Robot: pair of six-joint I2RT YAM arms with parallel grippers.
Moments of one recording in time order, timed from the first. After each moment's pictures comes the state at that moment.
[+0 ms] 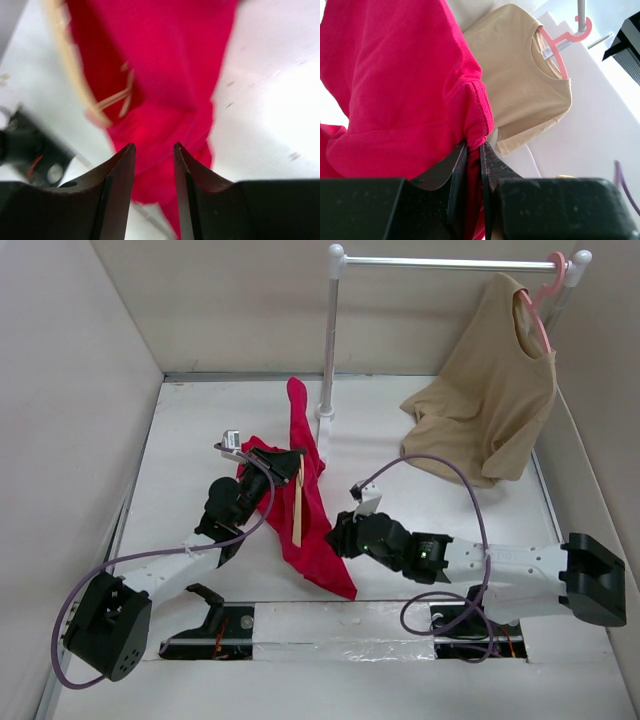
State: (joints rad) left arm -0.52 1.05 0.39 0.81 0.03 -0.99; right arm 1.24 1.19 0.65 0.05 0.41 0.69
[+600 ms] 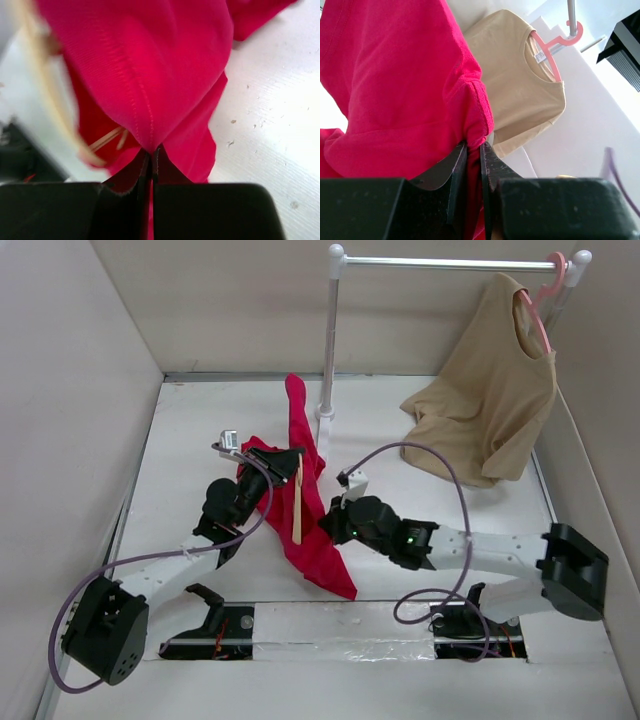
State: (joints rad) left arm -0.52 1.02 0.39 0.82 0.03 -0.99; right arm 1.13 1.38 0.76 0.16 0.31 0.57
